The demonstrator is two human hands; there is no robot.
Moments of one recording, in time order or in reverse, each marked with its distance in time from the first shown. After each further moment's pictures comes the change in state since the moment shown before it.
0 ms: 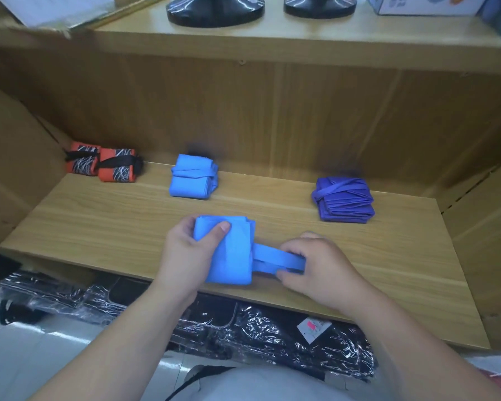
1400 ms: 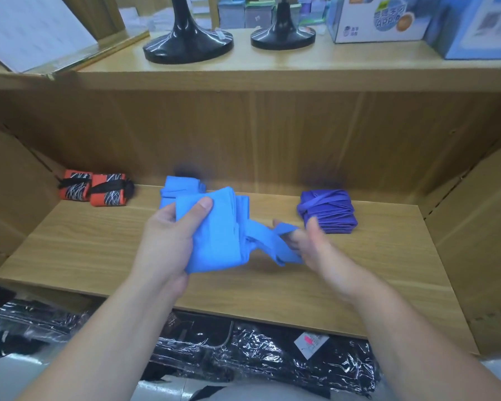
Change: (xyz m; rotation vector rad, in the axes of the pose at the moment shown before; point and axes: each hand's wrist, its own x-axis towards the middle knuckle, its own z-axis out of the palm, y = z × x) left_hand -0.005 0.068 0.021 -0.222 -0.031 -0.025; right_hand 0.007 0.000 -0.040 0.852 -0.194 0.177
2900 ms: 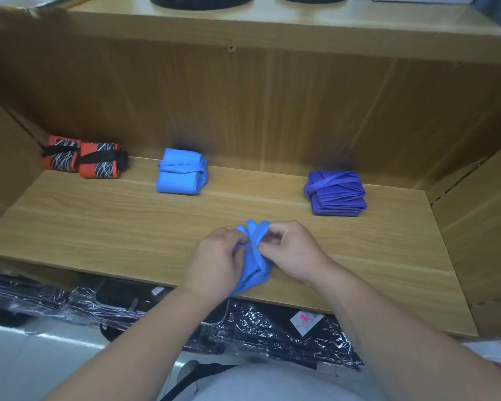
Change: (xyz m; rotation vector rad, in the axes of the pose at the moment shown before) left_hand 0.021 -0.112 -0.023 1.040 -0.251 0.560; right_hand 0.046 0.045 0.045 -0.306 0.226 0.063
